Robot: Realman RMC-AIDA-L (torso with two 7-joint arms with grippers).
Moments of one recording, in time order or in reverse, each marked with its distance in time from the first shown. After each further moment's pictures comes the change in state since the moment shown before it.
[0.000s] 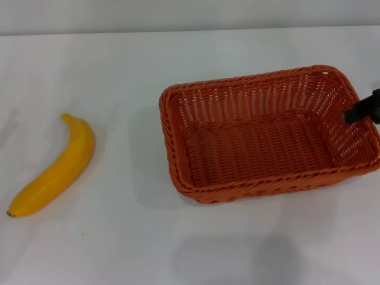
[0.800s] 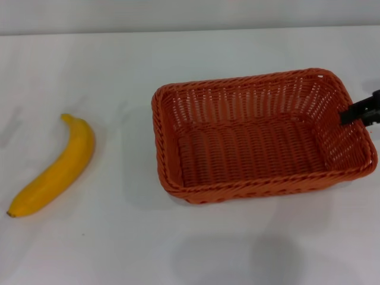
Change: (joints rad) left arm -0.007 -0.006 0.001 -0.005 -0.007 -0.014 -0.013; right arm 0.039 -0.045 -0.013 0.042 0.029 0.072 -0.108
